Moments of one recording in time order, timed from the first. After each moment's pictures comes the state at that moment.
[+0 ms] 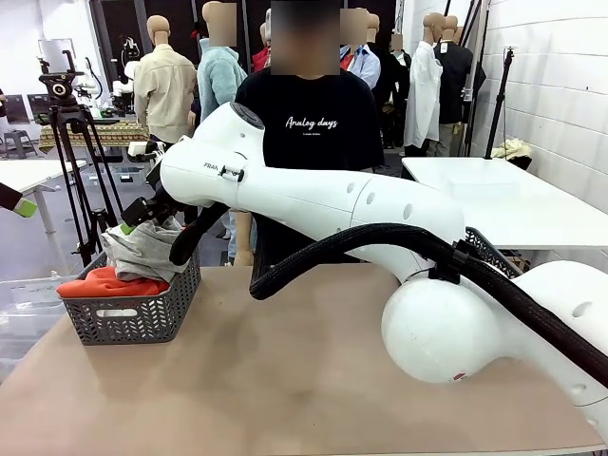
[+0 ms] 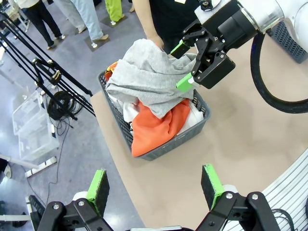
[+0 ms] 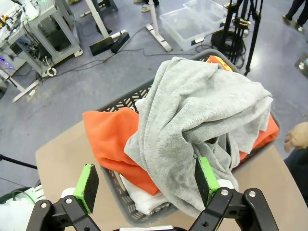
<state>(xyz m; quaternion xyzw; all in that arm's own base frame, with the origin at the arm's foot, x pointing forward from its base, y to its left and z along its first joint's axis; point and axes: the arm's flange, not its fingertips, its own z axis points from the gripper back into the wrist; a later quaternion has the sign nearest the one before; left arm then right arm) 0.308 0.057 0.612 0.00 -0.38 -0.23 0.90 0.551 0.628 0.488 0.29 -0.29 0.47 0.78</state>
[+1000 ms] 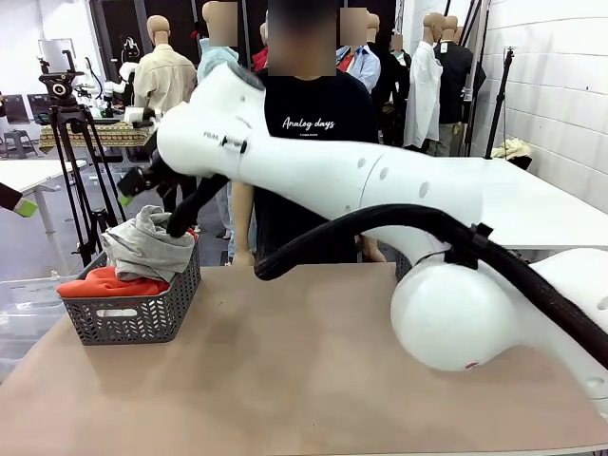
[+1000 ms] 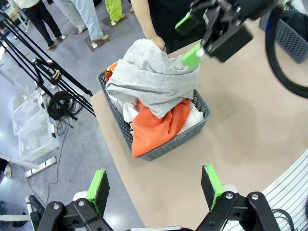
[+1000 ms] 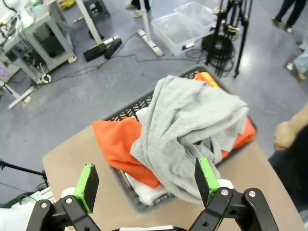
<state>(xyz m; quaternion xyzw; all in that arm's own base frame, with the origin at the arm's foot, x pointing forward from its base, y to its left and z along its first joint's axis) 0.308 0.057 0.612 0.00 -0.38 -0.23 0.90 0.536 0.613 0.563 0.27 -0.31 0.45 0.79</state>
